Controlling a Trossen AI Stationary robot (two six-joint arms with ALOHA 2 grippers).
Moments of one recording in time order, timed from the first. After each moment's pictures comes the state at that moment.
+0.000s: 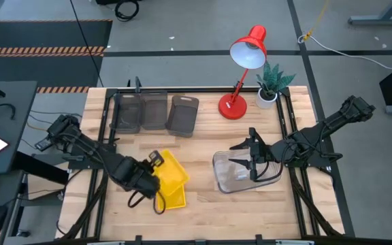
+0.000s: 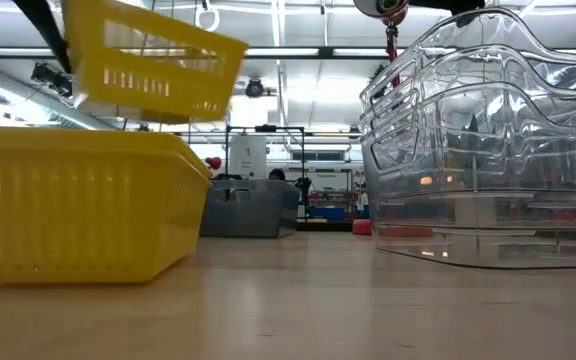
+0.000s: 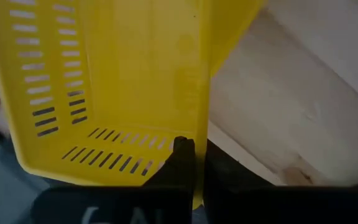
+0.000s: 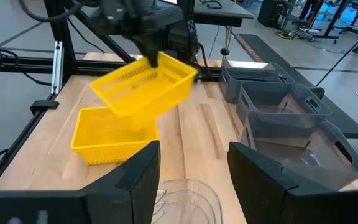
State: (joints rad) left arm -0.57 1.56 1.36 -1.33 -0.37 0.38; right arm 0.48 1.01 0.74 -0.07 0.55 0.10
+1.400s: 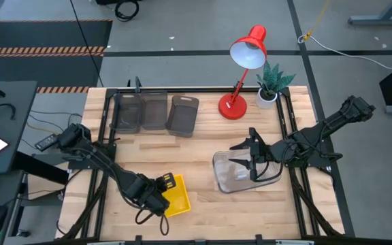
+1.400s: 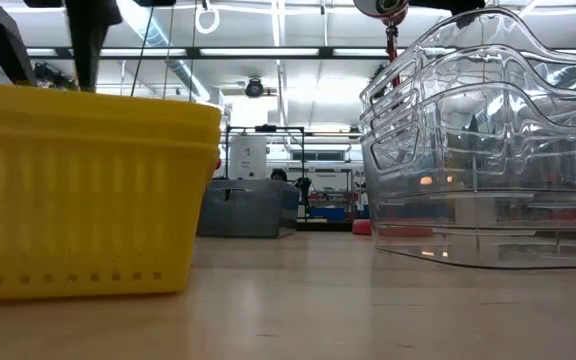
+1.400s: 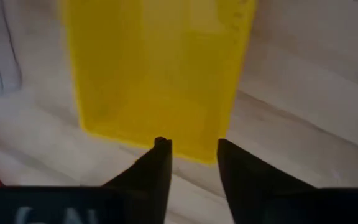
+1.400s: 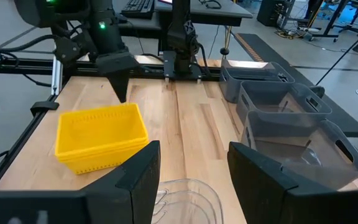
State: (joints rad) left arm -0.63 1.73 1.36 -1.07 -0.32 0.58; right arm 0.48 1.01 0.74 -0.07 0.55 0.11
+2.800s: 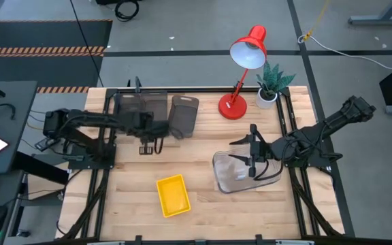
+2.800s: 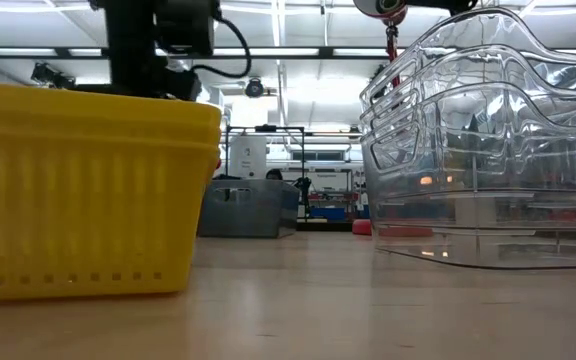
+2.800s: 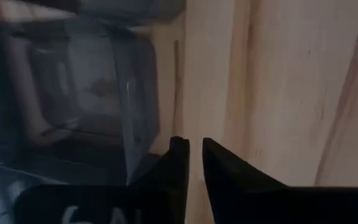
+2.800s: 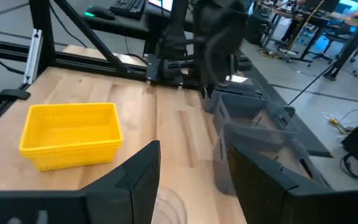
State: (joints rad) left arm 0.11 1.44 1.04 -1.07 -0.32 0.12; right arm 0.45 1.00 0.74 -0.05 0.59 -0.05
